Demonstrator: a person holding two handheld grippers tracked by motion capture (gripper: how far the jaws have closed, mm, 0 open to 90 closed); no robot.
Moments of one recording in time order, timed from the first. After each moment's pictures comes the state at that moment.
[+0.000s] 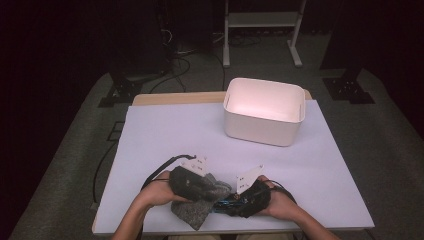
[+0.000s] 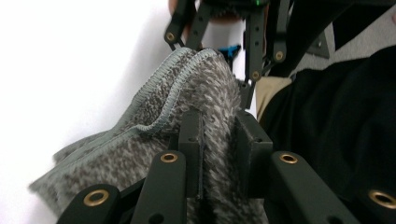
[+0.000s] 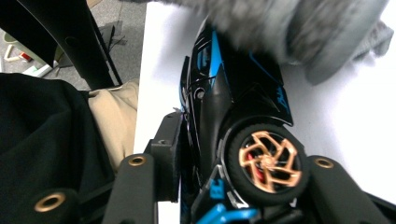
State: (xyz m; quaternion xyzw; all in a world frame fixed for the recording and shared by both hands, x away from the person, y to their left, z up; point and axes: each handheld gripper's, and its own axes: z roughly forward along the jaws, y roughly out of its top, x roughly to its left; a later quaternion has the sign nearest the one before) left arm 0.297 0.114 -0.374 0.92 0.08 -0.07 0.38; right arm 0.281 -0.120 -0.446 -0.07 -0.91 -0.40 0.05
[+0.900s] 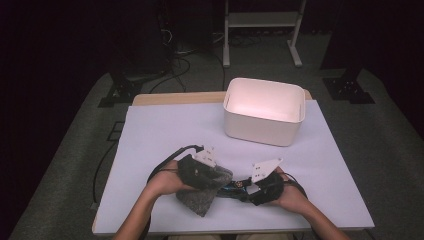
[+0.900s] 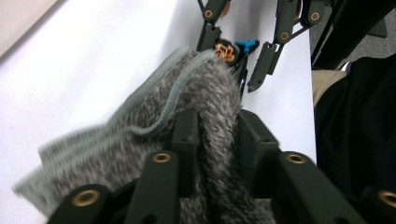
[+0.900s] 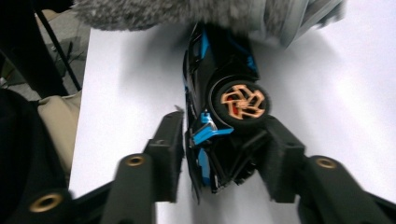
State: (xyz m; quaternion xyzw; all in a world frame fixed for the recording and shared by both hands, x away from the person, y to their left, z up) left arm 0.319 0.085 -0.369 0.94 0.07 0.01 0.34; right arm 0.299 -0.158 -0.437 -0.11 -0.90 -0.42 -0.03
